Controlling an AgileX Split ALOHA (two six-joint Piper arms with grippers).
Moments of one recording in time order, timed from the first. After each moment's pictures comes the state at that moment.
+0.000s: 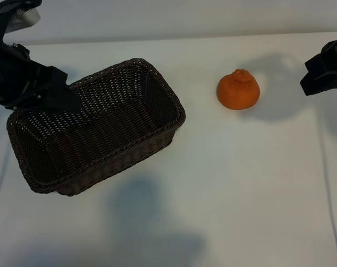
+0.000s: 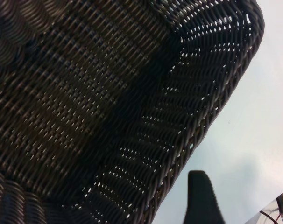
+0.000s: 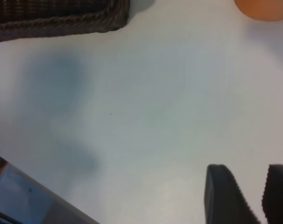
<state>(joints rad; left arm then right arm) -0.07 1.45 -1.16 -0.55 1.07 0.34 0.06 1.36 -1.30 0.38 1.22 -0.27</state>
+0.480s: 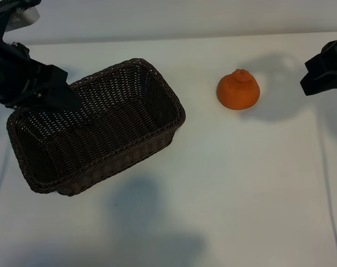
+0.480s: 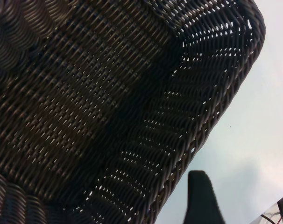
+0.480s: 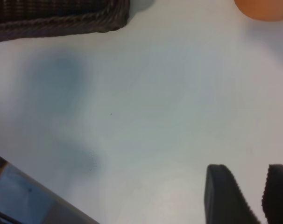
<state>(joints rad) -0.07 1.45 -1.16 -0.55 1.06 0.34 0.06 1.36 -1.30 0.38 1.22 -0.27</state>
